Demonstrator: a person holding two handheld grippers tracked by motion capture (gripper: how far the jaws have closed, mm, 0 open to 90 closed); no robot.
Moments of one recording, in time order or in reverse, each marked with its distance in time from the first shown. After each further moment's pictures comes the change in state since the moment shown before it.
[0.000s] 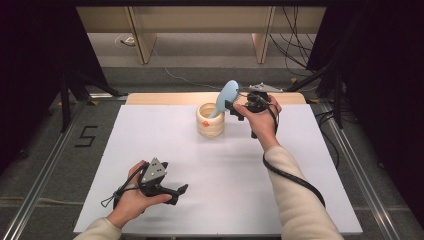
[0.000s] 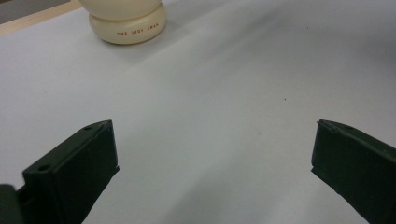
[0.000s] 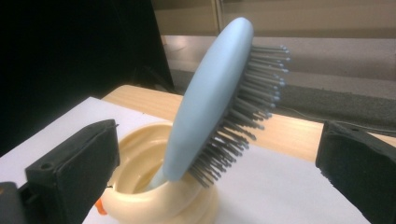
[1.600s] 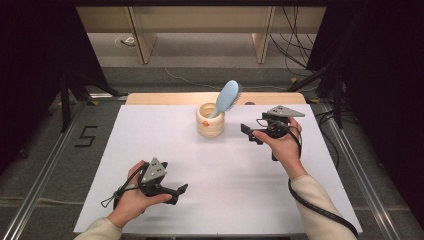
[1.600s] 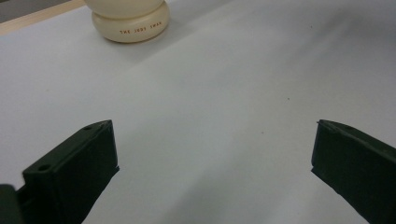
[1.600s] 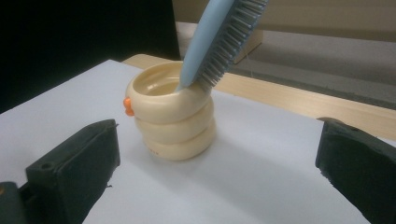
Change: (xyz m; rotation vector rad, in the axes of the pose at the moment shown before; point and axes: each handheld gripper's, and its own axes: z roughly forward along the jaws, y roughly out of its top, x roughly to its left) left arm 0.001 -0.001 0.001 0.003 0.009 -0.004; right arm -0.006 -0.046 -0.075 0.026 0.050 -0.088
